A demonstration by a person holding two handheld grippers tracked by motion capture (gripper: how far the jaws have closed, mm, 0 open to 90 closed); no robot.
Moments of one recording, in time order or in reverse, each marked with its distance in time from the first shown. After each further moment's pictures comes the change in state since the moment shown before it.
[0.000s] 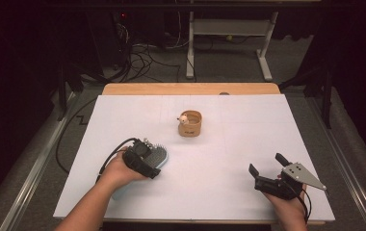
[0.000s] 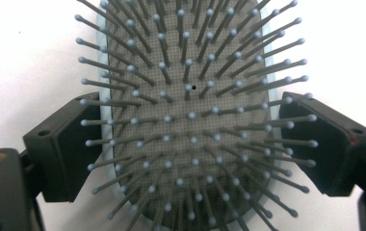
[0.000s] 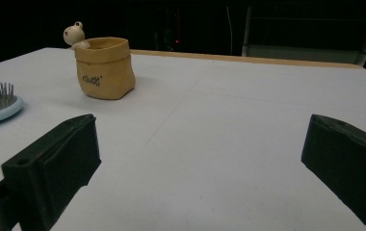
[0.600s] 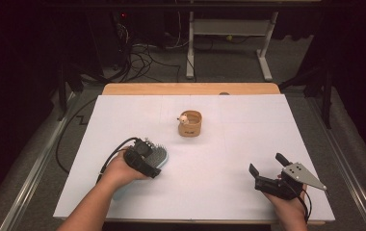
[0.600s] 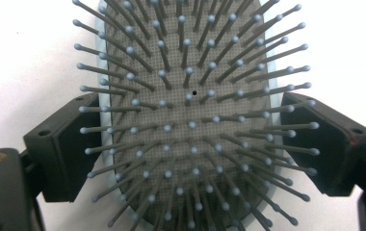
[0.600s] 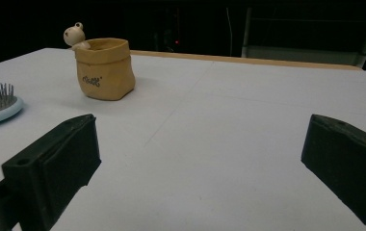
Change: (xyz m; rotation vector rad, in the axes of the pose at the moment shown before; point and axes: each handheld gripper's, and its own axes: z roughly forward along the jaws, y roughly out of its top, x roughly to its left) left arm 0.000 0.003 0.000 0.020 0.001 0.000; right arm 0.000 0.001 -0.001 -0.002 0.003 -0.005
